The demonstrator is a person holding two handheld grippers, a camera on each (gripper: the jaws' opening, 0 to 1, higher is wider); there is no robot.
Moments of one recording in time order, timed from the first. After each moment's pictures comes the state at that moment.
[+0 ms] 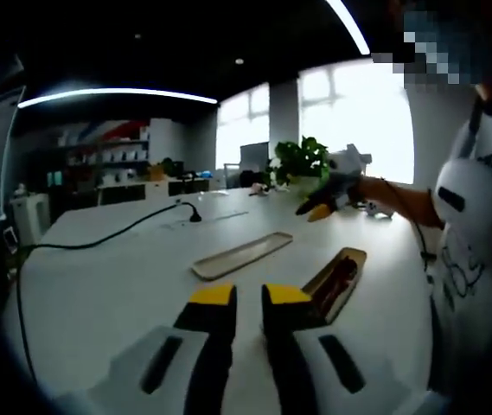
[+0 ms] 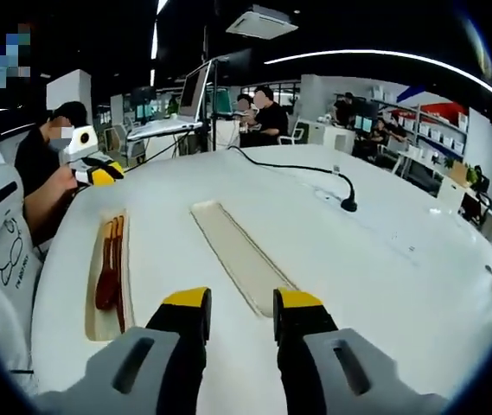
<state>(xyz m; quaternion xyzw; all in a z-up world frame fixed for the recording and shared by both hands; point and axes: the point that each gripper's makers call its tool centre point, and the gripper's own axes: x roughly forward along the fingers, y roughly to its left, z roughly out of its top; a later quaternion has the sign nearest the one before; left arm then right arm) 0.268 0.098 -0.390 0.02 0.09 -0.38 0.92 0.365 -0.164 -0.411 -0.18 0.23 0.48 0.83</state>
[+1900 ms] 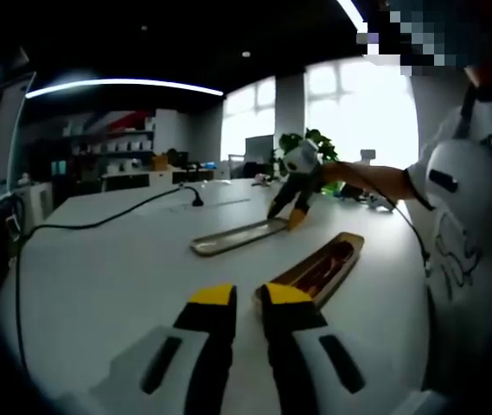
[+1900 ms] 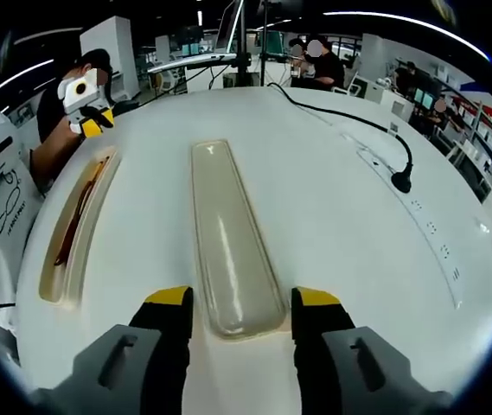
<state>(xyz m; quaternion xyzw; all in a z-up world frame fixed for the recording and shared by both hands) 0.253 0.103 -0.413 0.01 0.11 -0.37 0.92 0.399 -0.145 -0.473 -0.26 0.33 0.55 0.72</state>
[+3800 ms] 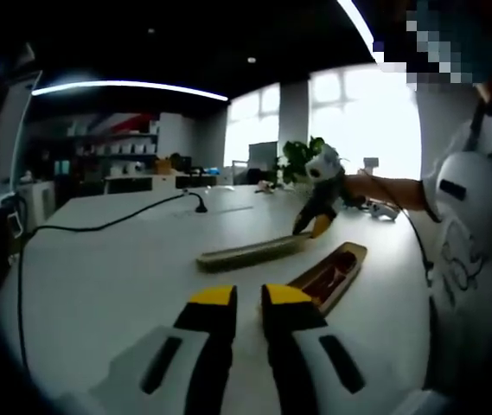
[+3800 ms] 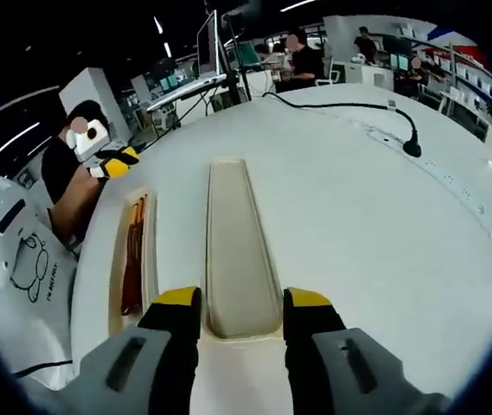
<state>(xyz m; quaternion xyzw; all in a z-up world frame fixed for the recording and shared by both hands) 0.261 0.108 -0.404 0.00 0.10 -0.37 0.93 0.334 -0.125 -0.456 -0.11 0.39 0.55 0.73</state>
